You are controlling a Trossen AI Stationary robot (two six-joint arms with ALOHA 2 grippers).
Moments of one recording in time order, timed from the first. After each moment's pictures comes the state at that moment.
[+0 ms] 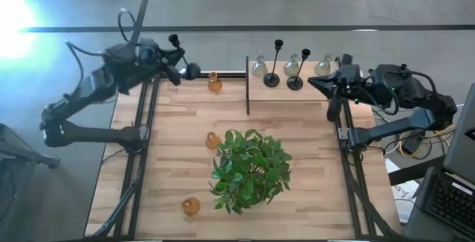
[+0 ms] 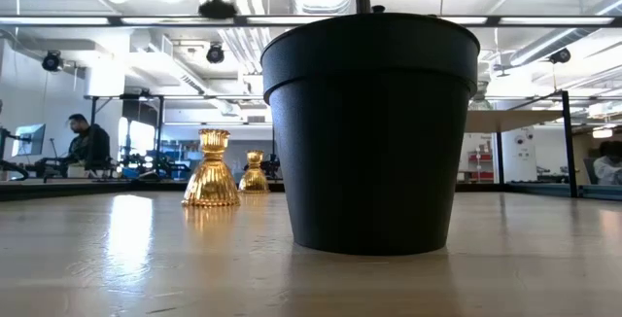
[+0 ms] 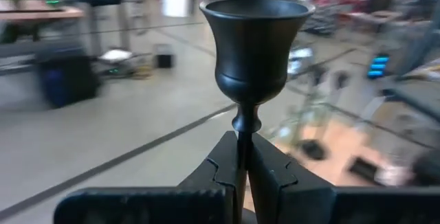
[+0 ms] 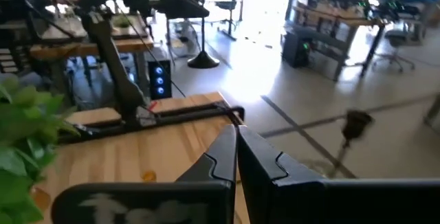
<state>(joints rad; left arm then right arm) 0.44 0.92 1.29 -0.48 -0.30 -0.16 0.03 0.90 1.37 -0.65 0.39 0.06</state>
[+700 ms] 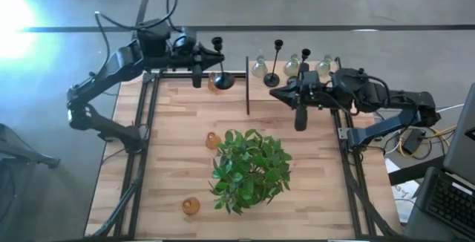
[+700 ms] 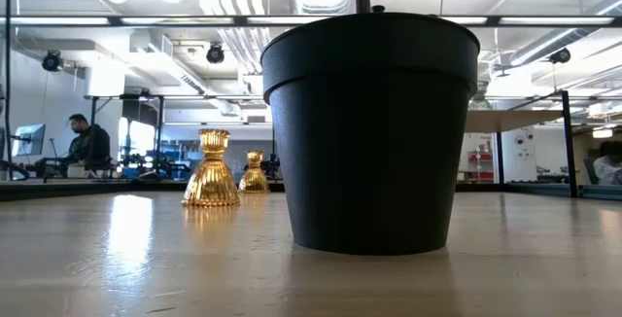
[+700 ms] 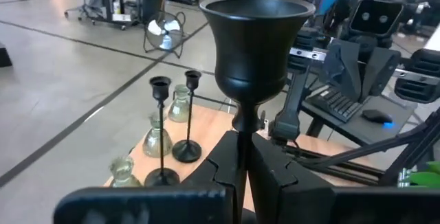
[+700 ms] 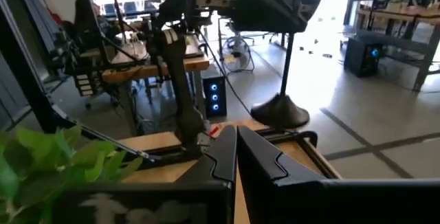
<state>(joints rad) 0.41 1.32 1.74 -0.57 0.21 -0.10 0.02 1.16 1.38 -0.31 0.18 0.14</state>
